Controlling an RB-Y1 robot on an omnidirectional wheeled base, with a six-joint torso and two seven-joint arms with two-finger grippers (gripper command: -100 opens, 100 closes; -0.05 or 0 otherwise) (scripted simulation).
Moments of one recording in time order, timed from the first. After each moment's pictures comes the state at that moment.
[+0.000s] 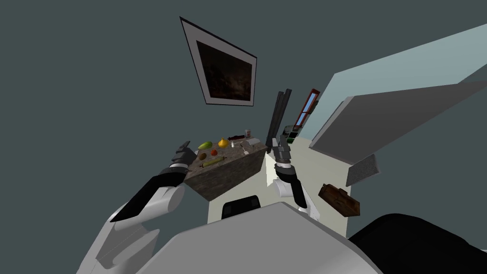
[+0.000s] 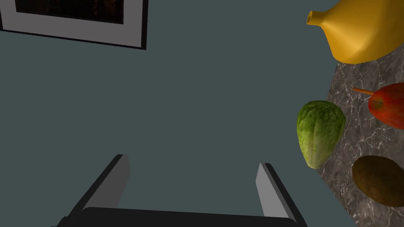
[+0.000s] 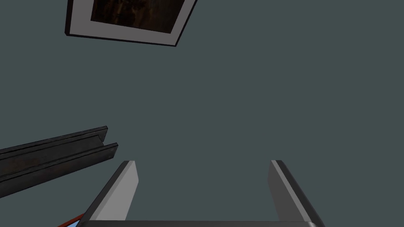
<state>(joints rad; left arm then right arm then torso) 0.23 0.18 0.18 -2.44 0.12 0.51 0.16 0.46 -0.03 -0.01 -2.35 0.03 -0.54 0.14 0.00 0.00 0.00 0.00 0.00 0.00</state>
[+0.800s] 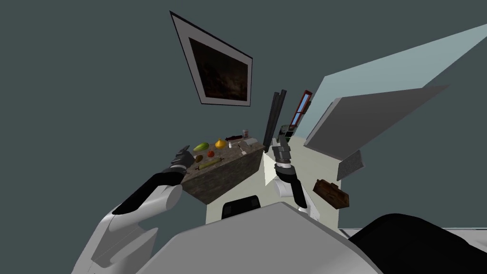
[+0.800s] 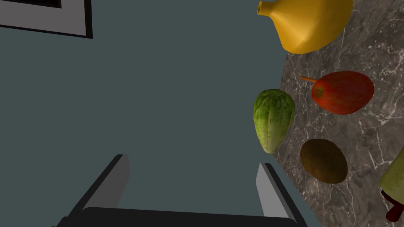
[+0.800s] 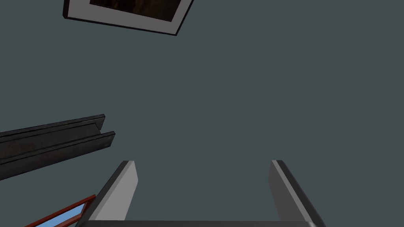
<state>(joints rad) 0.21 0.17 0.24 -2.43 0.12 0.71 0.19 0.46 -0.03 -0.01 -2.35 0.03 -0.54 0.14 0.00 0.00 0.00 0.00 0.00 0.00</state>
